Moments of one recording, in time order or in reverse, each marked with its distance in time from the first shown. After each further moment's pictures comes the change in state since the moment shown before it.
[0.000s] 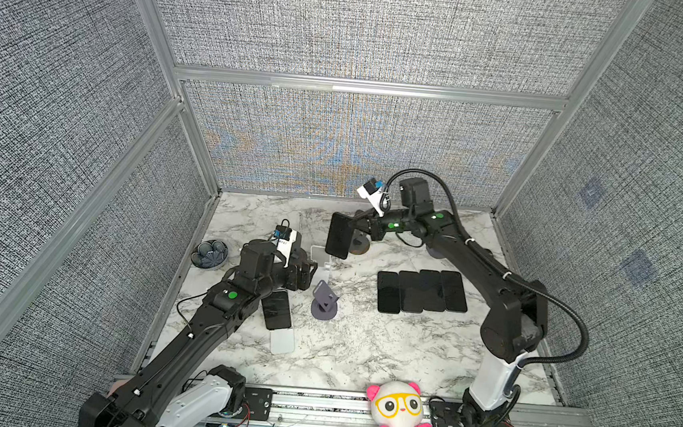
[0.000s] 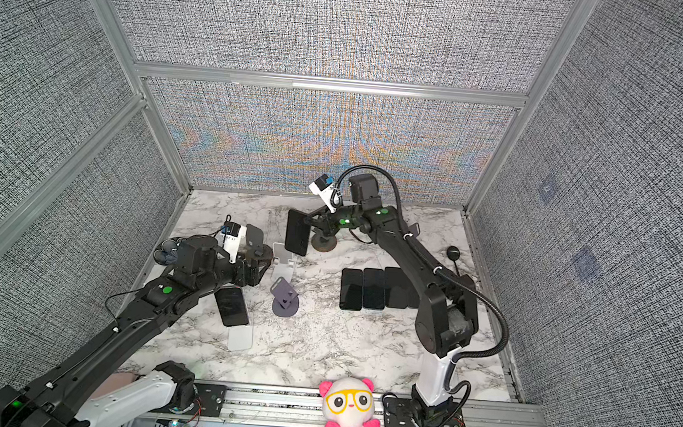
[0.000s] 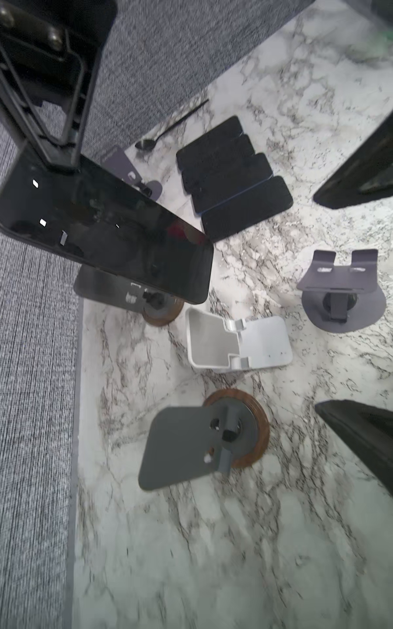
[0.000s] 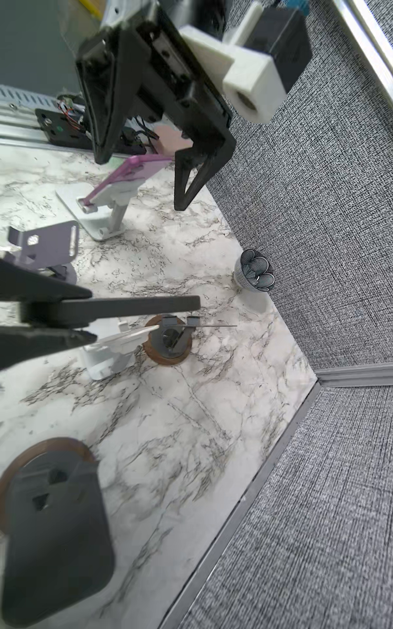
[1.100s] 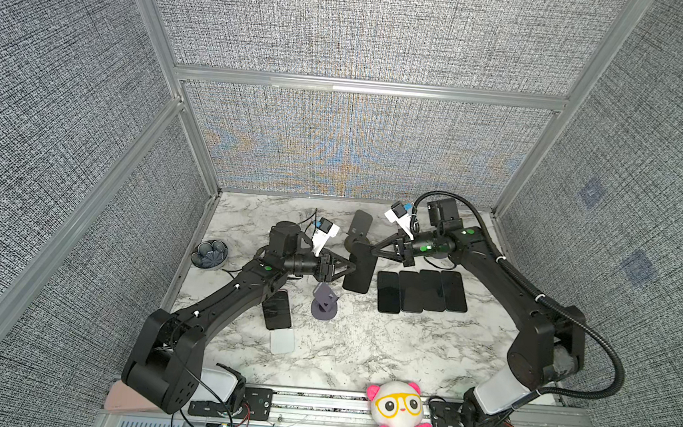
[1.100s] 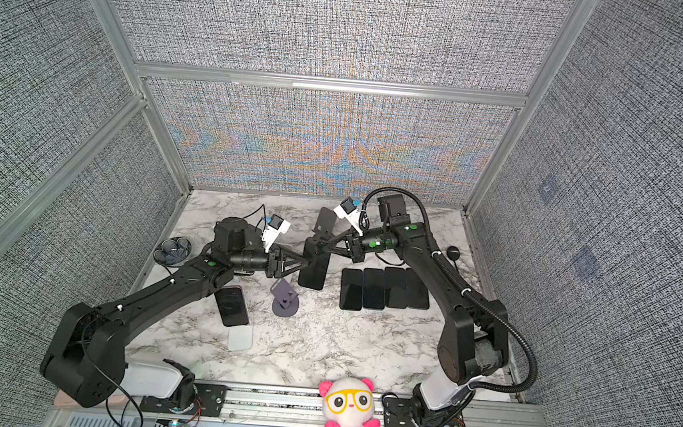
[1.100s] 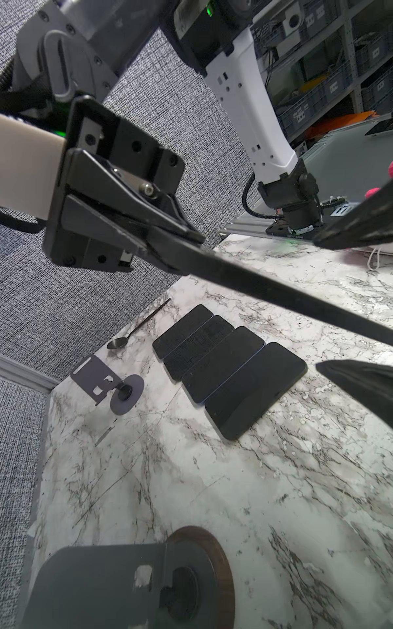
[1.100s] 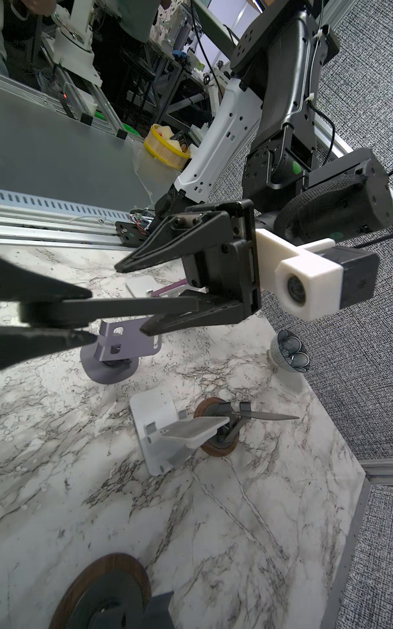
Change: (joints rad) left arm -0.026 0.396 0.074 0.439 0.708 -0.127; right arm -0.099 -0.201 -0.281 -0.145 -0.338 -0.146
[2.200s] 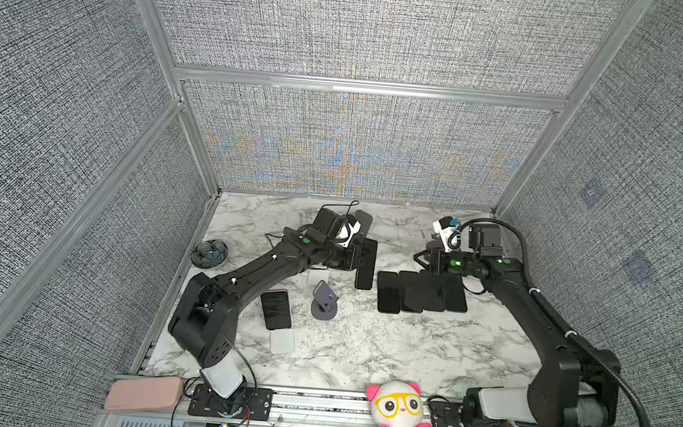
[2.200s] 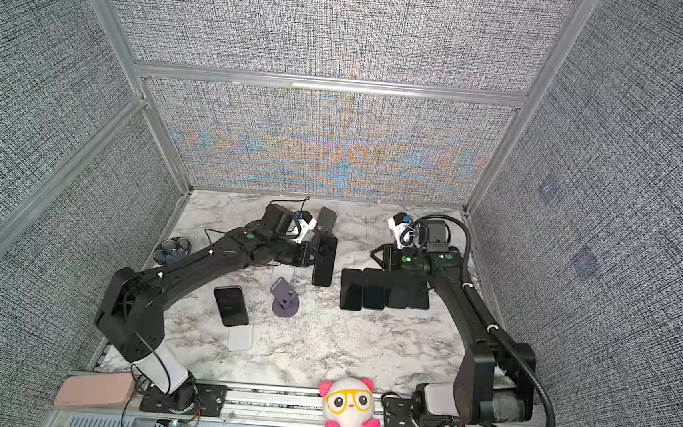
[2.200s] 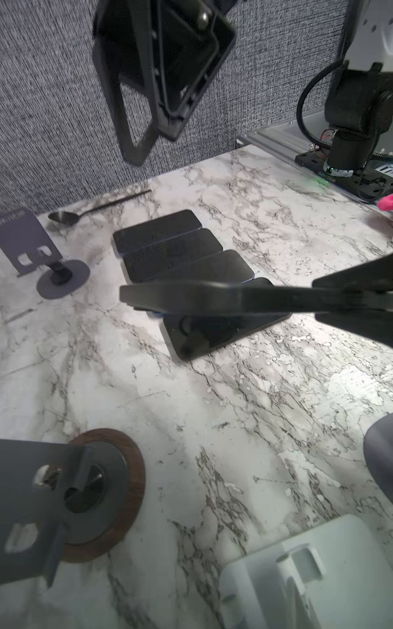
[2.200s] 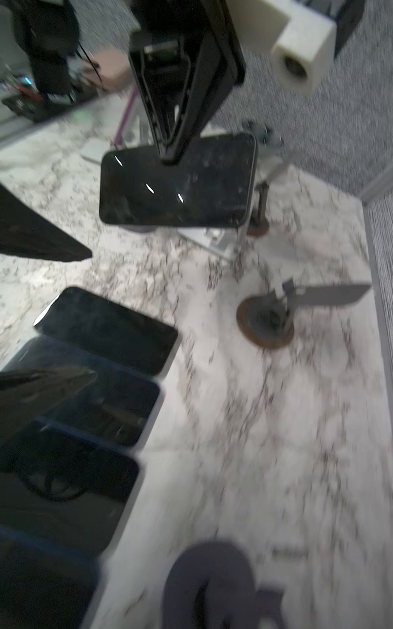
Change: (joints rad) left arm -0.164 0.328 0.472 -0.571 -0.467 -0.076; right arm -0.264 -0.276 -0.369 0.106 0.603 0.315
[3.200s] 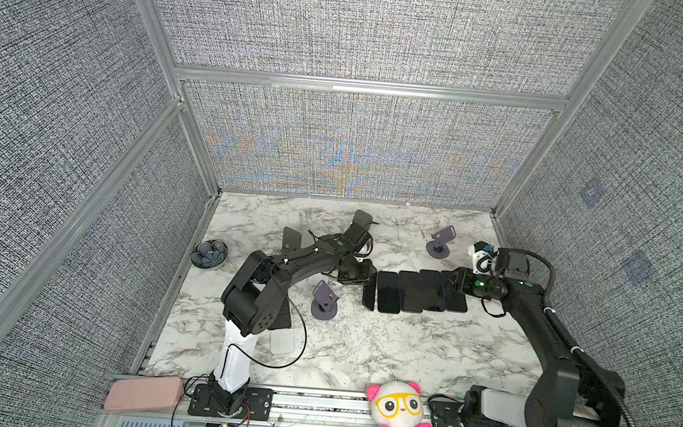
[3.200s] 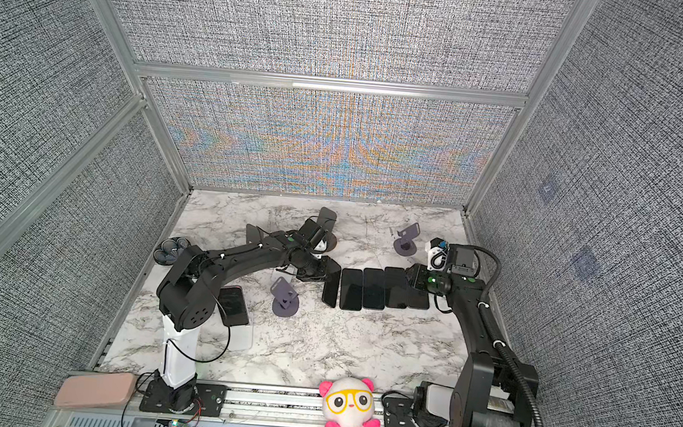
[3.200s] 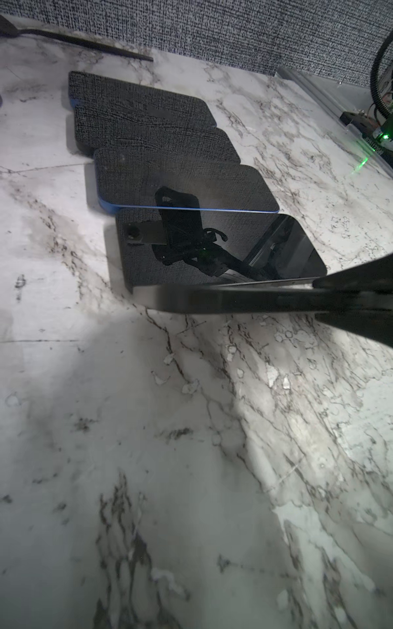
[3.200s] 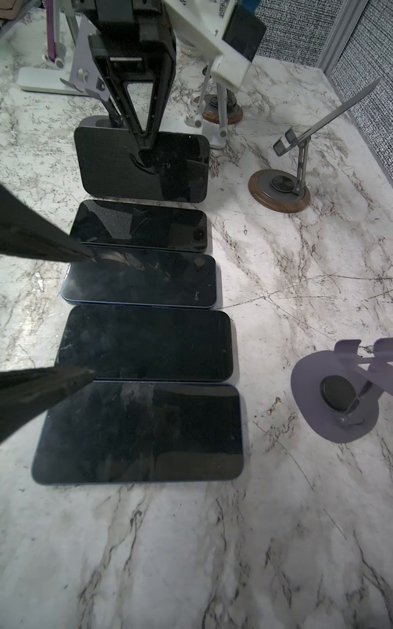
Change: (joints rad) left arm -0.090 0.319 0.161 -0.112 -0.103 -0.193; right arm -0.224 -0.072 -0.196 0.012 0.060 0.036
